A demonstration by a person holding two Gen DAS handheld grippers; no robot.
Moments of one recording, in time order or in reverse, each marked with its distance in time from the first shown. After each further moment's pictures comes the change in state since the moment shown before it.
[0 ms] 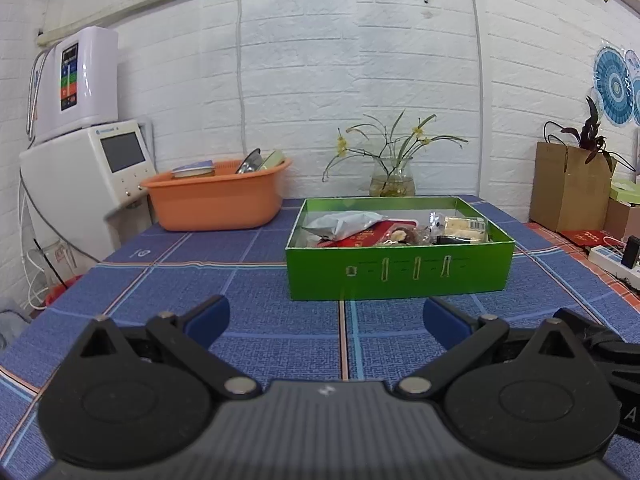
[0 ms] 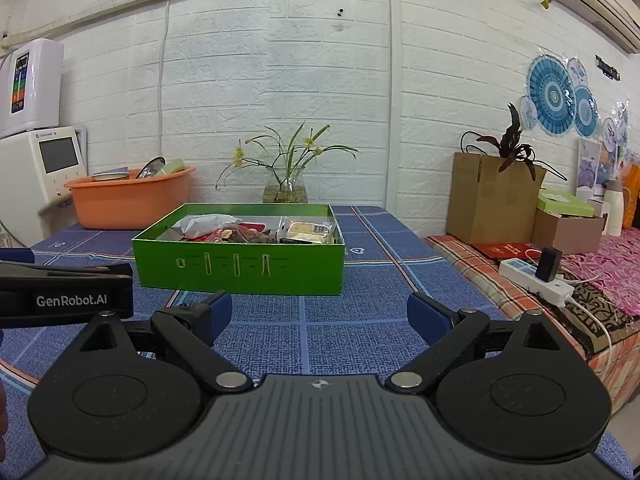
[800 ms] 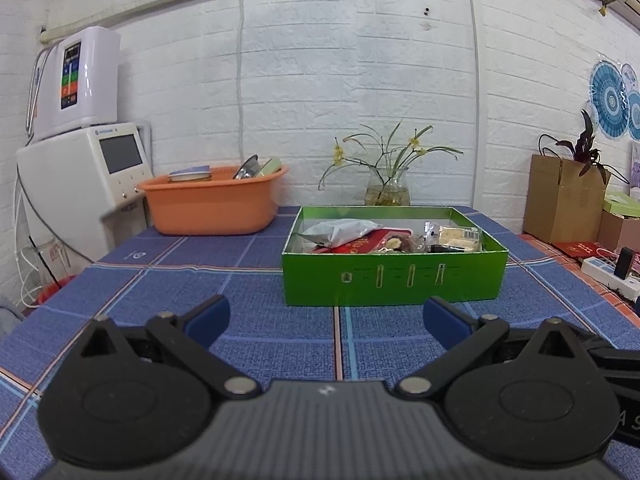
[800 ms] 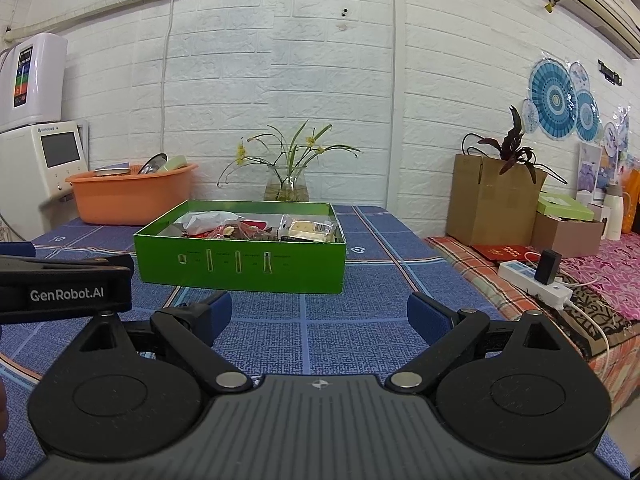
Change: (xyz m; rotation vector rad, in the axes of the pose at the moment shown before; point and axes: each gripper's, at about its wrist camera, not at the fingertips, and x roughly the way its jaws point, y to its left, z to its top) left arm -0.003 0.005 -0.003 -0.023 -0.029 -0.024; right arm -0.001 0.002 0.000 -0.016 0.002 -0.001
